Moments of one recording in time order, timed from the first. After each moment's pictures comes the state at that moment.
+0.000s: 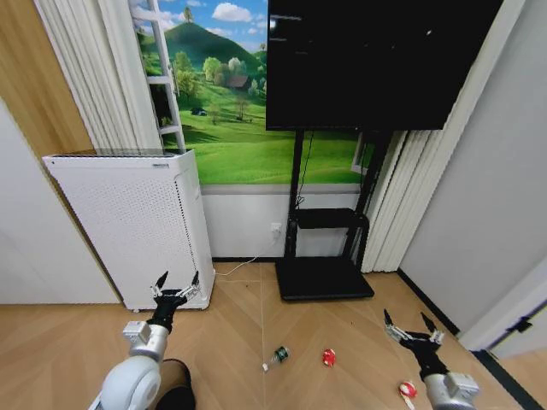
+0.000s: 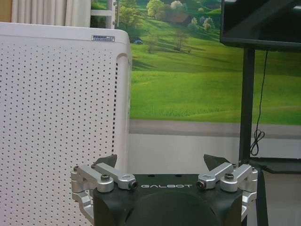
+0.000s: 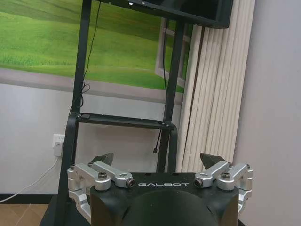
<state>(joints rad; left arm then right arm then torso) 1.44 -1.06 -0.51 -2.12 -0.49 0.02 -0.24 -1.78 1.02 0.77 1.94 0.46 0.23 0.24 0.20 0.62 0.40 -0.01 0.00</state>
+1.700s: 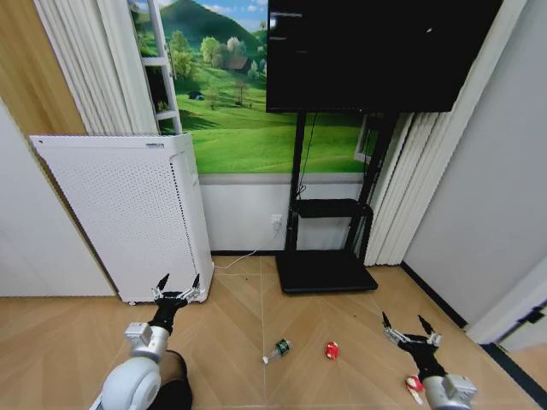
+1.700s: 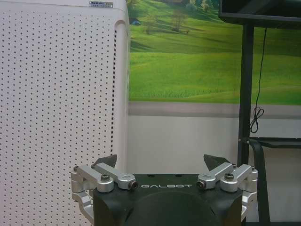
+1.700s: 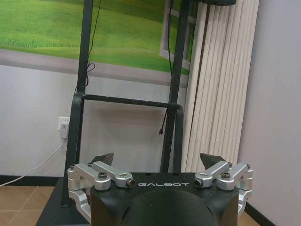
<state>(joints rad) 1.44 -1.05 -0.50 -2.10 -0.49 0.02 -0.23 -1.77 1.02 0.75 1.91 0.47 0.25 0.21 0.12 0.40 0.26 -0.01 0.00</state>
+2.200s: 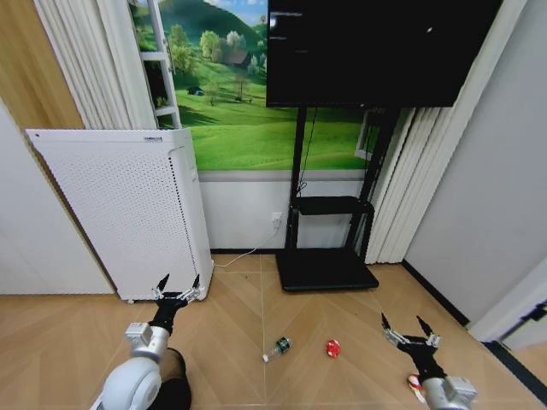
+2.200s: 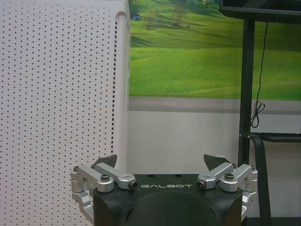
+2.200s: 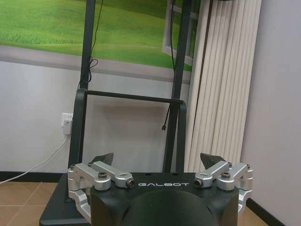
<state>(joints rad) 1.44 -1.05 -0.50 -2.10 -0.49 0.02 -0.23 -1.78 1.03 0.75 1.91 0.47 0.26 0.20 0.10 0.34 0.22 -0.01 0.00</state>
